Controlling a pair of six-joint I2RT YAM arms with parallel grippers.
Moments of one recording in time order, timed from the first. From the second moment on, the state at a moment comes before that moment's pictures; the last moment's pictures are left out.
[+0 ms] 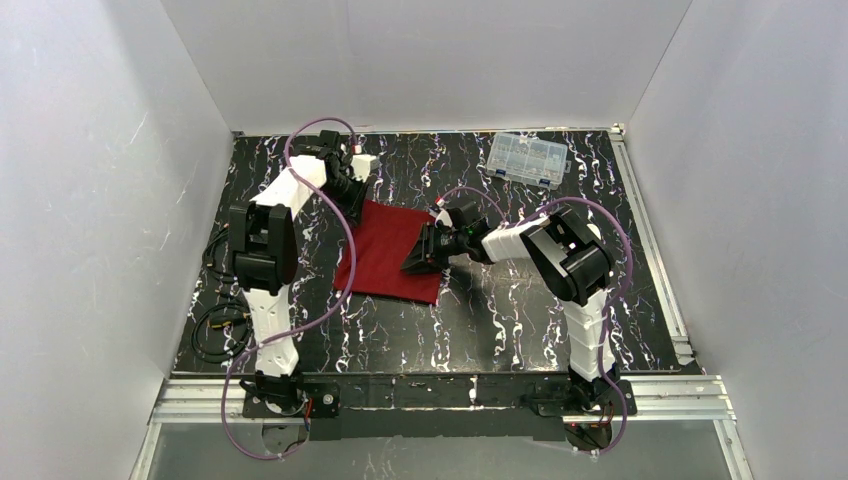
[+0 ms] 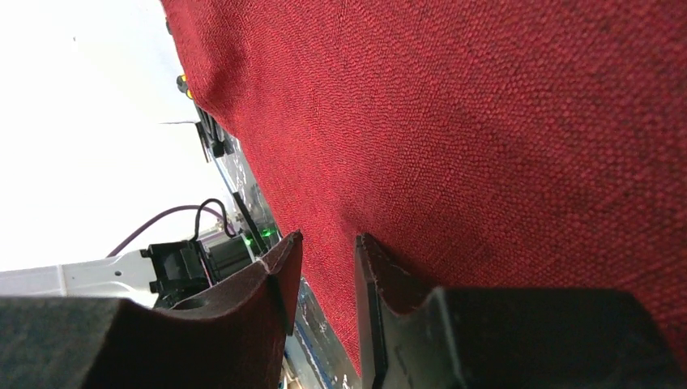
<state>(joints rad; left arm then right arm) -0.17 2.11 1.71 -0.94 0.35 0.26 0.65 2.09 1.10 0.29 -0.72 0.97</state>
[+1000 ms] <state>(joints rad) -0.33 1.85 1.40 -0.77 0.43 0.39 0.58 2.03 1.14 0.37 -0.56 1.13</state>
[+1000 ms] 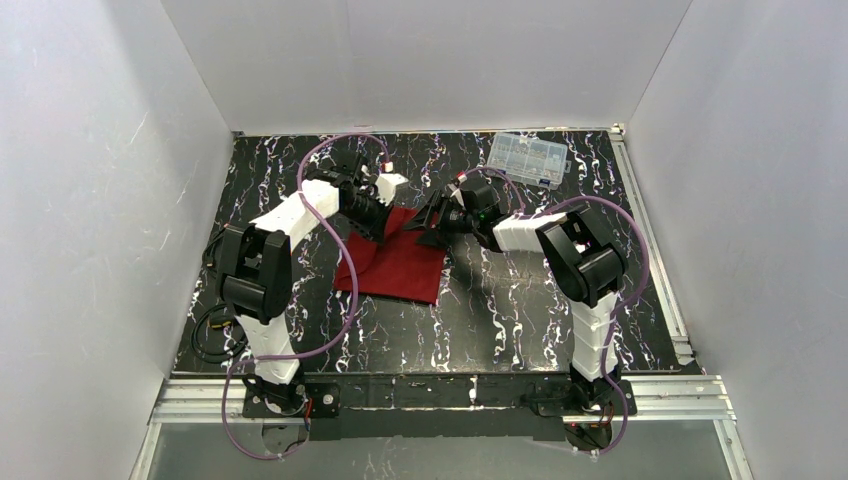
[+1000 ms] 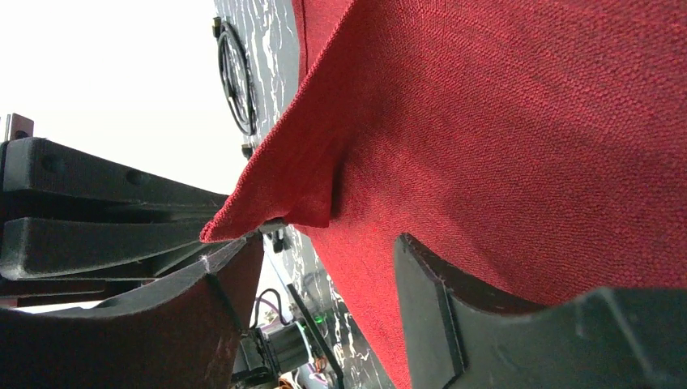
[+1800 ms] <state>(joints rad) -0.39 1.85 1.35 -0.75 0.40 0.39 0.56 1.98 1.16 0.31 -0.54 1.12</state>
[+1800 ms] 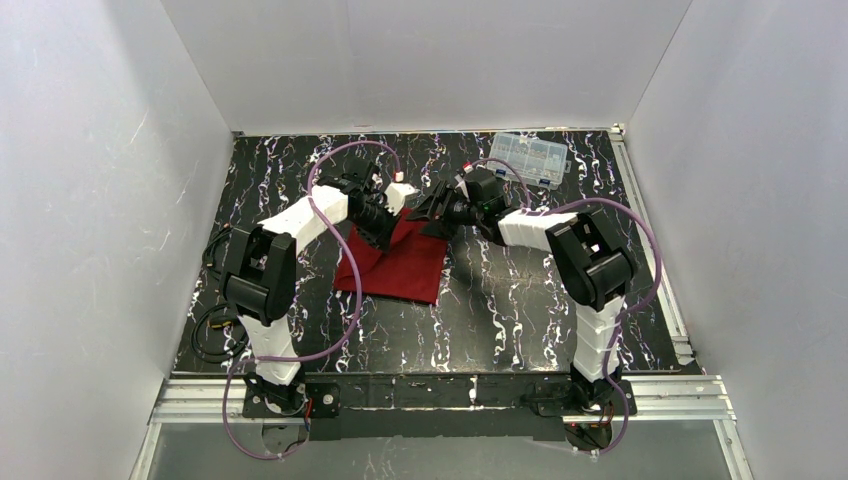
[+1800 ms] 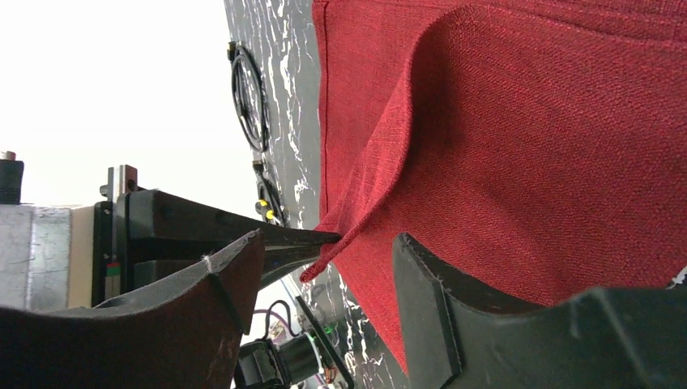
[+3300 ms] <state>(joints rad) -0.28 1.71 1.28 -0.93 0.44 0.48 0.67 1.78 0.99 0.02 -0.36 1.11</state>
